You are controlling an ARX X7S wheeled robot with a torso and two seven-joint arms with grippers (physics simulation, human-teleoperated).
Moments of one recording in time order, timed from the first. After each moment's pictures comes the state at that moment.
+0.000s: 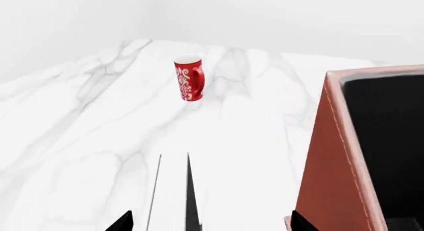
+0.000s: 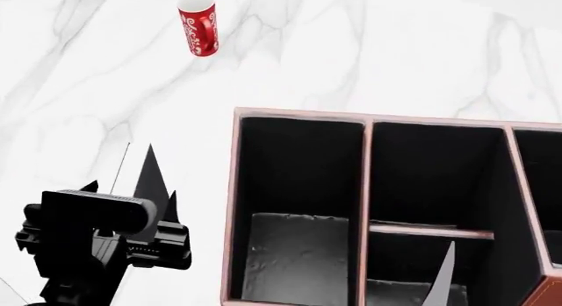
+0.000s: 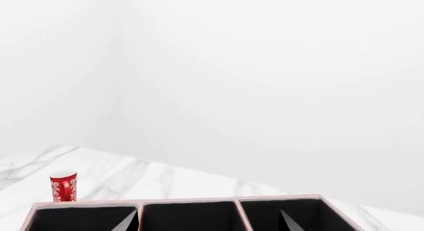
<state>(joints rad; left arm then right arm) -0.48 -0.28 0.41 0.17 -0.43 -0.56 -0.40 -0.24 0.58 -0.06 -0.98 0.37 0.27 0.68</state>
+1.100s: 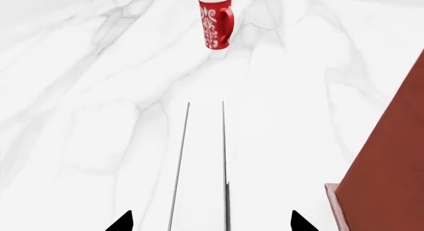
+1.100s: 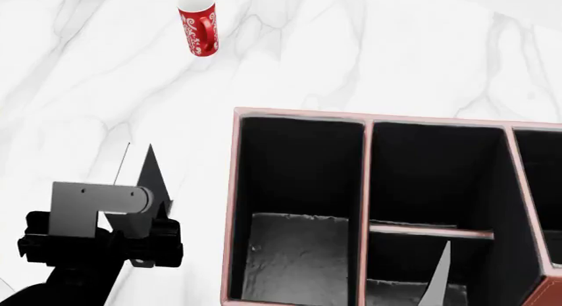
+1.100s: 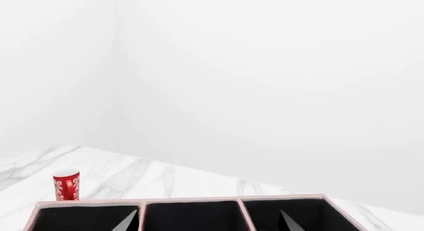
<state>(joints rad) -0.57 -0.25 0.38 -0.05 -0.48 -0.64 -0.42 -0.23 0.60 -0.08 -0.98 0.38 0.26 0.70</state>
